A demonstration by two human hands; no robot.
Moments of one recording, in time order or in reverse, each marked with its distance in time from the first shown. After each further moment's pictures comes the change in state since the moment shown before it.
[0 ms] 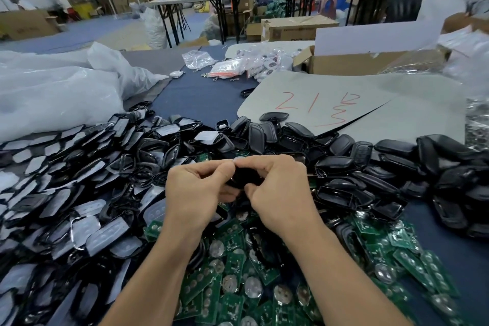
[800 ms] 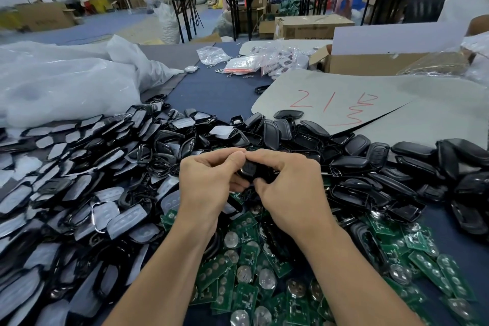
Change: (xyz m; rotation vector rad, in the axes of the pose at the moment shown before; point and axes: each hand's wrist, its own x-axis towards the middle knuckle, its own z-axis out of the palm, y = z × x) left_hand 0.001 0.006 -0.001 -0.120 0.069 -0.027; right_hand -0.005 -0.004 0.002 -0.062 0.047 -0.147
